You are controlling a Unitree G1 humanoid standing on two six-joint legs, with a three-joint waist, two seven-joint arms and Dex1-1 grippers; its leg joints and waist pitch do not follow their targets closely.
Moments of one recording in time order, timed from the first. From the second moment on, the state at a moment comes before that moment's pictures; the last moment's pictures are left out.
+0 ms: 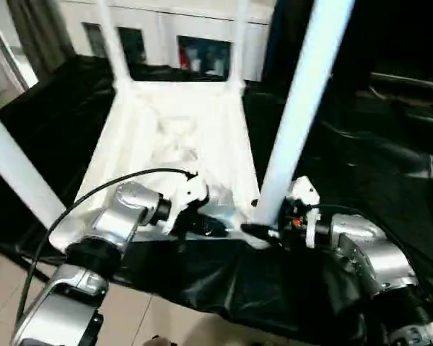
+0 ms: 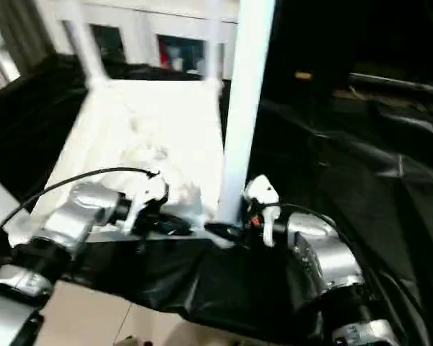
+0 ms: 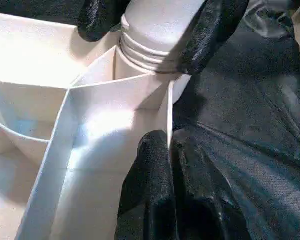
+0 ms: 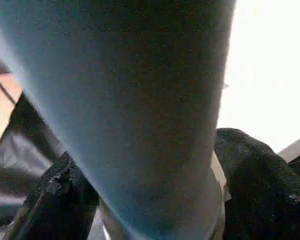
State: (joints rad) left arm -0.60 0.33 -0.28 0.62 0.00 0.14 -1.37; right arm -0.33 -0.37 0.15 0.32 0.22 0.23 1.08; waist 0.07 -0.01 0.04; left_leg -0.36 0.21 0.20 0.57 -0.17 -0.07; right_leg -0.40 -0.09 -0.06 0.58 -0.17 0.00
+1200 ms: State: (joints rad) left arm -0.65 0.11 -0.24 0.72 0.08 0.16 -0.89; right arm -0.35 -0.04 -0.01 0.41 0.10 0.20 0.31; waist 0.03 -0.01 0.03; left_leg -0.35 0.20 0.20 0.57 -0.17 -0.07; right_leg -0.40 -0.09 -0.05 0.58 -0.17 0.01
